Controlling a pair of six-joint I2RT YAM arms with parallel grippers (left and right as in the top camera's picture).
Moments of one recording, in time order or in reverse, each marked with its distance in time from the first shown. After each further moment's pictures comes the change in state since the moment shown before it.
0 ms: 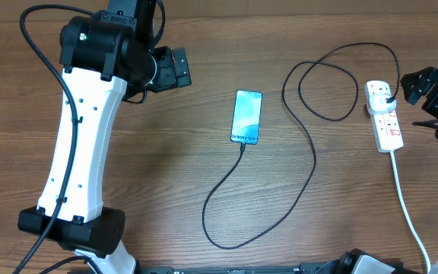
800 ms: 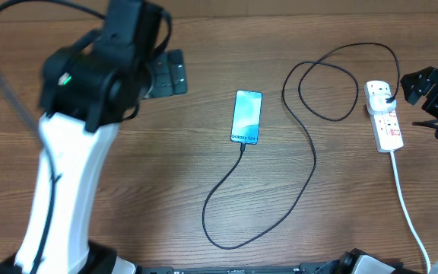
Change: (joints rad) left arm -0.110 -0.190 -0.001 0.037 -0.271 0.017; right arm 0.000 0.000 0.000 -0.001 0.000 0.000
